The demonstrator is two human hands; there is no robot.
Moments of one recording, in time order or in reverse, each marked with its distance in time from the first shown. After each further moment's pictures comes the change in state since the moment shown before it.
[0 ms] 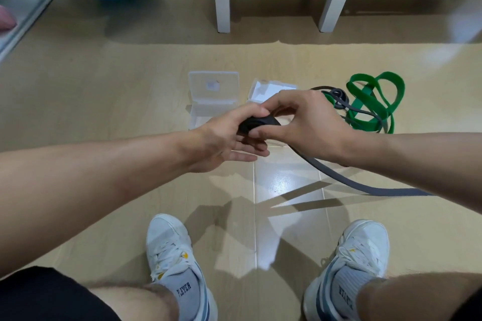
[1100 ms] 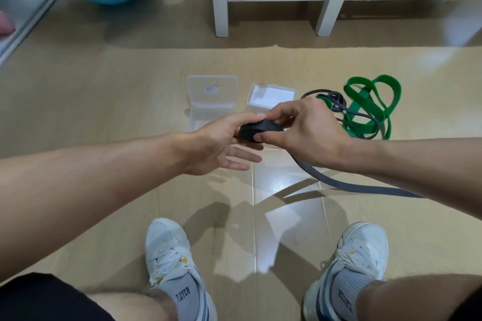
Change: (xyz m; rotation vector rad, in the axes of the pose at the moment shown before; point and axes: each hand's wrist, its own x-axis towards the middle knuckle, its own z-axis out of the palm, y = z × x) left_hand -0.002 0.000 -0.006 0.061 -0.010 -0.096; right_hand -0.003 0.010 0.005 -0.012 0.072 0.103
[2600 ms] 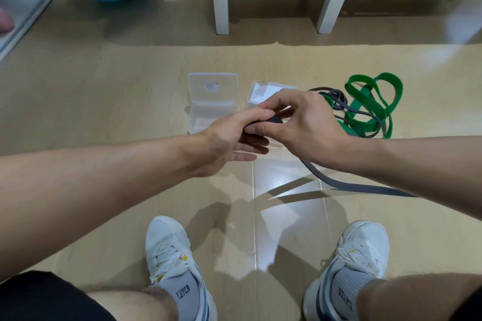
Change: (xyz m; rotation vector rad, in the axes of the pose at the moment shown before) left_hand 0.005 -0.001 0.014 -0.059 0.072 0.102; right_hand 0.000 -0.011 0.003 0.089 0.073 -0.057
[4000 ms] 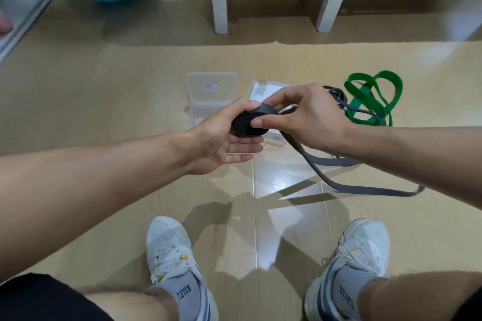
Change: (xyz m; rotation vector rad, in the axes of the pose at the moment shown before) left_hand -0.003 0.002 -0.011 -0.108 0.030 -0.135; right_hand 0.012 0.008 -0.009 0.051 -0.079 0.128
